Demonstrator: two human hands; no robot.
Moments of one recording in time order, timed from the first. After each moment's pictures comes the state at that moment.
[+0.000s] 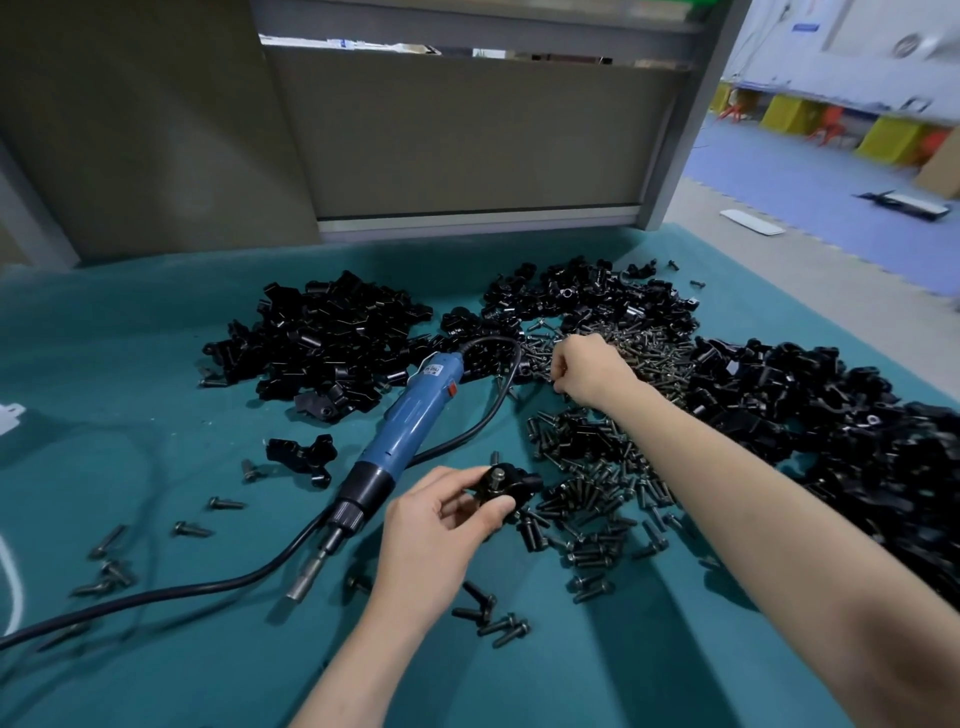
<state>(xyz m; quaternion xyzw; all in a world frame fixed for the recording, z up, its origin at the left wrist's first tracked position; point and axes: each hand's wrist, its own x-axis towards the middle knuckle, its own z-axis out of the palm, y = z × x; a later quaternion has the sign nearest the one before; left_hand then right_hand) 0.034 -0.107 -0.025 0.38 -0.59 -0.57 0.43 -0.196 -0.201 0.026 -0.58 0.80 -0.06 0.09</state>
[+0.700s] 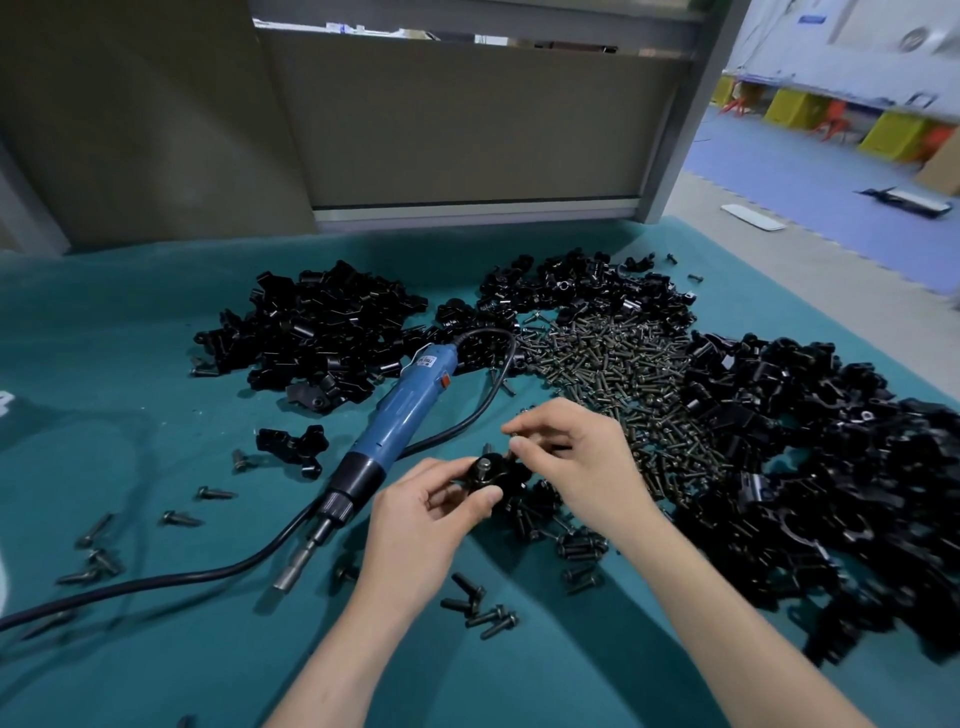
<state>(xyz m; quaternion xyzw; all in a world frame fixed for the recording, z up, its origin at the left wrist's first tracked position) 0.033 -0.113 -0.032 0.38 -0.59 -0.56 0.44 -0.134 -0.088 0.013 -0.60 0.63 -0.45 0.21</state>
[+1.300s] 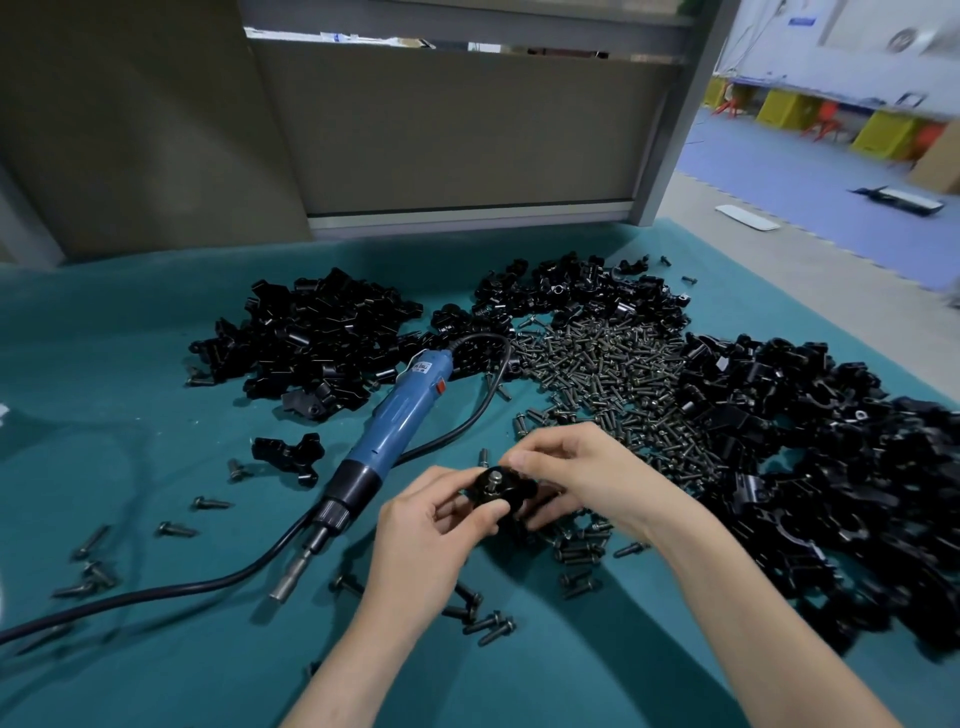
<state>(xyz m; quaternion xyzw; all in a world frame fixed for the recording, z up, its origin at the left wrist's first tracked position) 0.030 -0.105 -0.028 0.35 -0.61 -0.55 0.45 -0.145 -0.083 0.030 -0.45 0.59 -0.38 0.54</state>
